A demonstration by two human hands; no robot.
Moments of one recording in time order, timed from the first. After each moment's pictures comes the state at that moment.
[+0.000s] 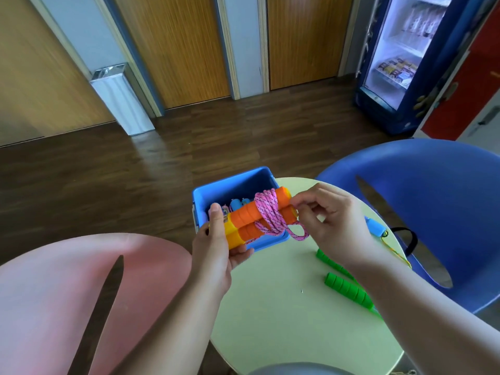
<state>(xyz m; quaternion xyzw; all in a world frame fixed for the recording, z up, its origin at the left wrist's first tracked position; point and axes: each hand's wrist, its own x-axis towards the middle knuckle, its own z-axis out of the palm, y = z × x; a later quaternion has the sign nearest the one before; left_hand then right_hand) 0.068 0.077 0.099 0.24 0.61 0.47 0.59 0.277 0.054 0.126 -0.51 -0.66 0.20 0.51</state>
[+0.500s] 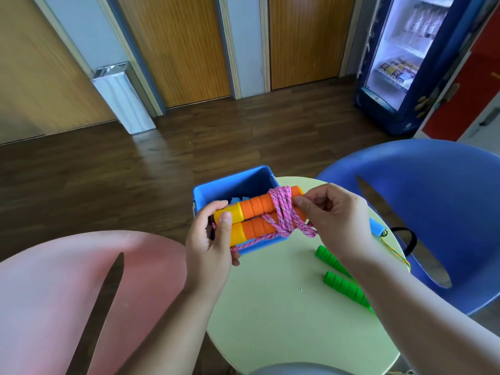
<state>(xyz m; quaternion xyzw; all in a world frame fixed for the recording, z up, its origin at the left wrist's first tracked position) 0.056 0.050 0.108 0.51 0.56 0.53 0.38 0.274 0.054 0.124 -0.60 -0.50 0.30 0.54</state>
